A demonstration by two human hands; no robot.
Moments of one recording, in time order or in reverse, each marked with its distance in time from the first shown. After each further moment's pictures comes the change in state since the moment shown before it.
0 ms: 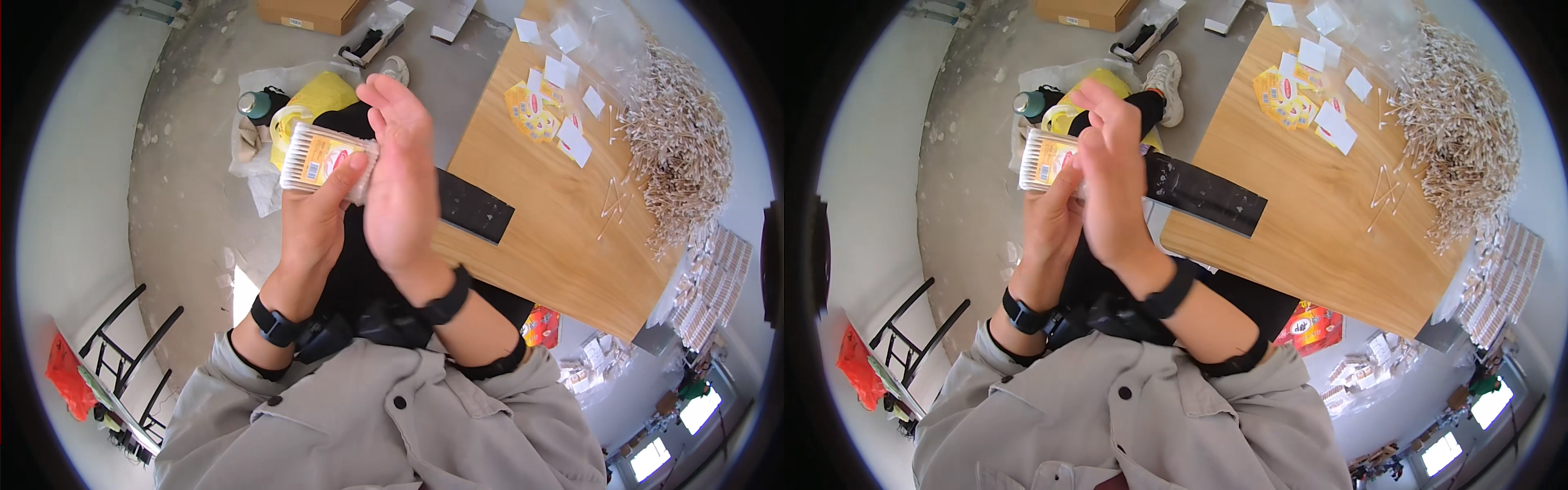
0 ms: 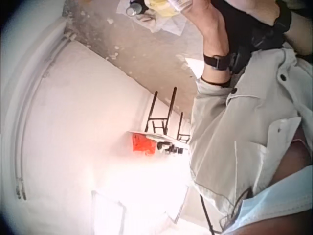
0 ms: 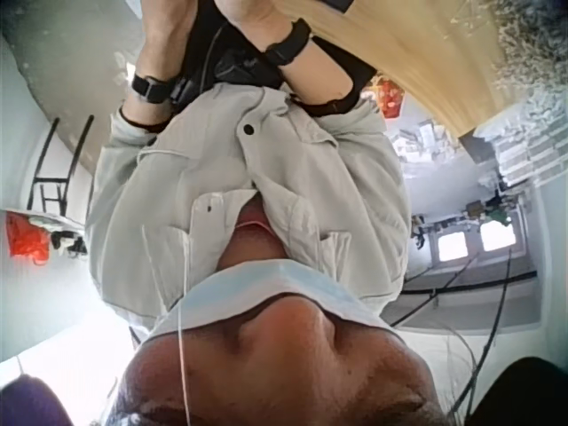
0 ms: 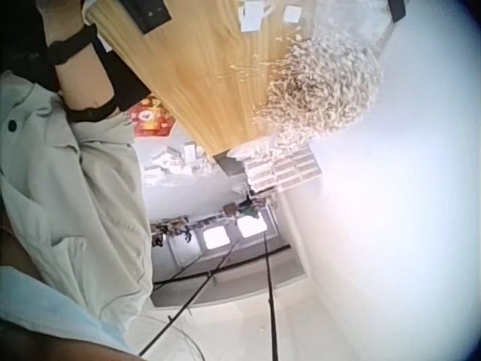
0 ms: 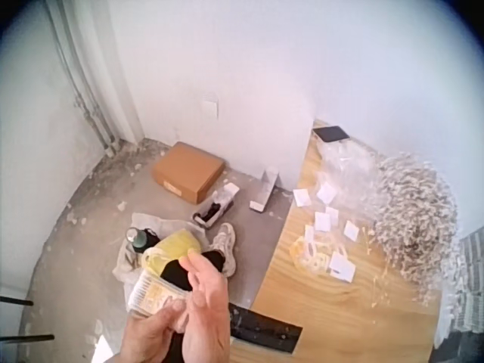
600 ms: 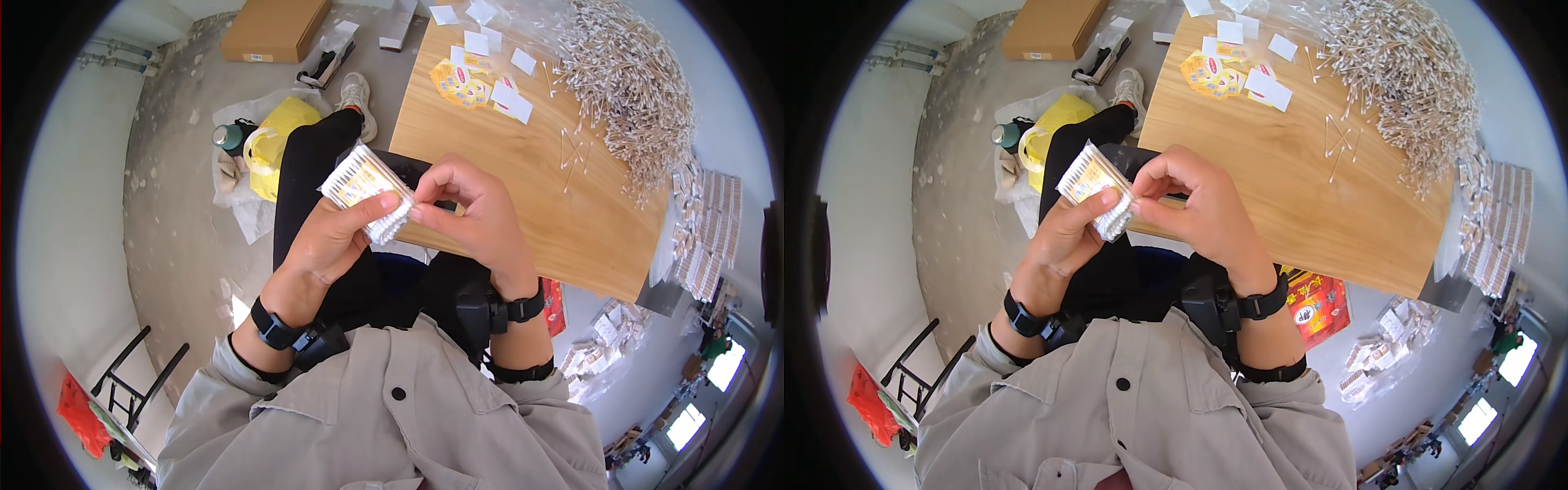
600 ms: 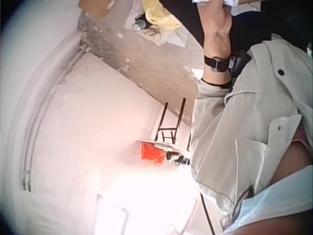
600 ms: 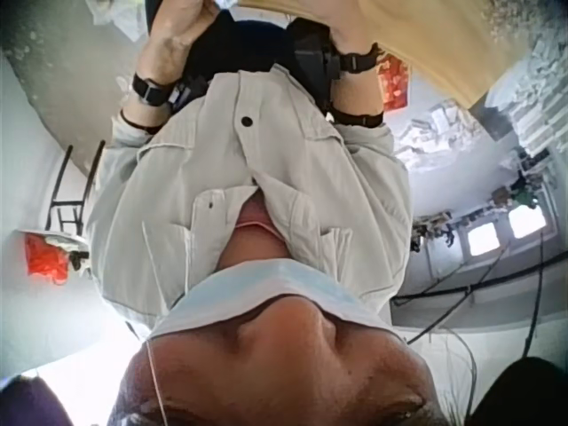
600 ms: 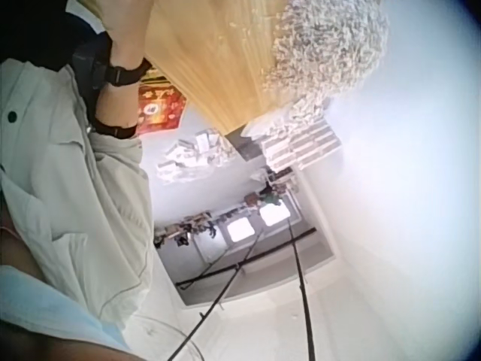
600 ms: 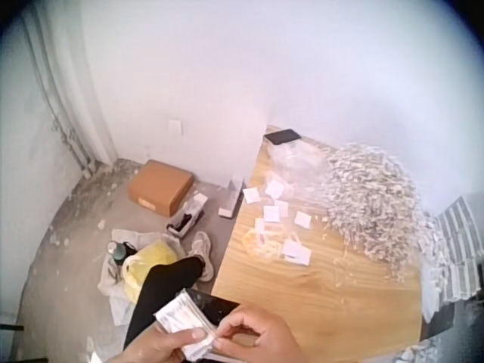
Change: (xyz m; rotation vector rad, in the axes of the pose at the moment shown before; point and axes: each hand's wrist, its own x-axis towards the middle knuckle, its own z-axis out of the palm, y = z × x) left_hand -0.045 -0.015 0.040 -0.079 -0.406 -0.530; right_hand -0.052 -0.107 -0.125 -0.390 -0.262 0.260
